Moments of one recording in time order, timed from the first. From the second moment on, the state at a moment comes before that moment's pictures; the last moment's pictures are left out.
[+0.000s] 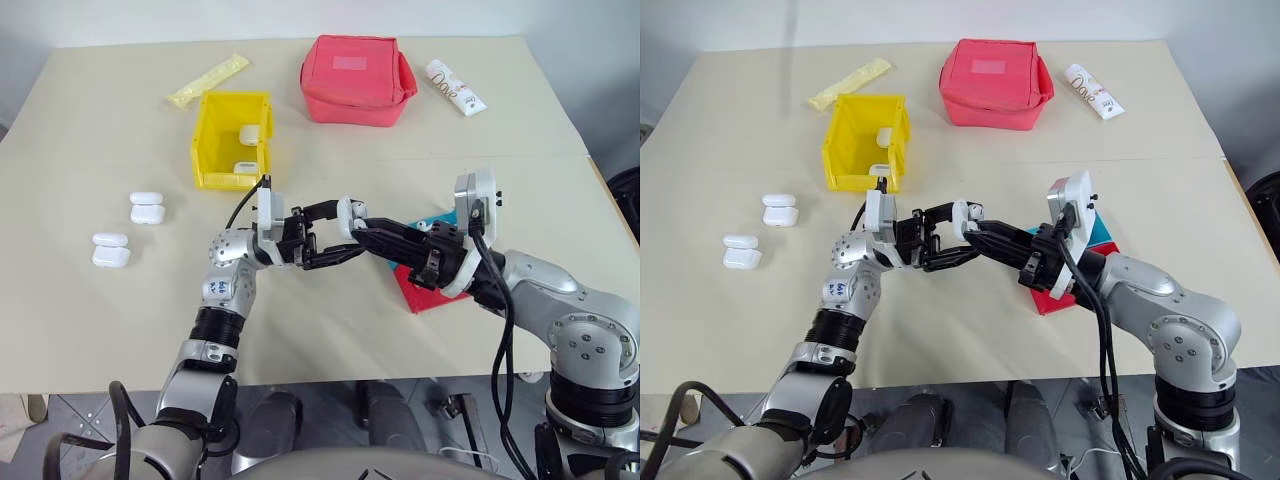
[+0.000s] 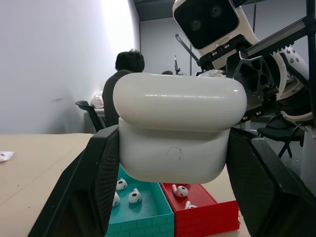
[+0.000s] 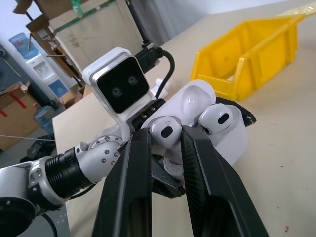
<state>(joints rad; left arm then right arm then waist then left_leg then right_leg) -0.60 0.09 0.00 0.47 -0.46 -0.20 -1.31 -0.29 -0.51 -0.13 -0.59 1.10 0.96 0.42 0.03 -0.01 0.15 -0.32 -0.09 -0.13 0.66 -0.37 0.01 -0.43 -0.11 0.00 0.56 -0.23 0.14</state>
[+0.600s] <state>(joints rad) -0.57 0.09 0.00 0.48 -0.45 -0.21 -1.30 -0.36 -0.59 -0.05 -0.59 1.07 0.98 0.37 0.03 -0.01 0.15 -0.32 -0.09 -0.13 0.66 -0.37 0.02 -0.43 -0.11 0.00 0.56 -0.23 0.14</state>
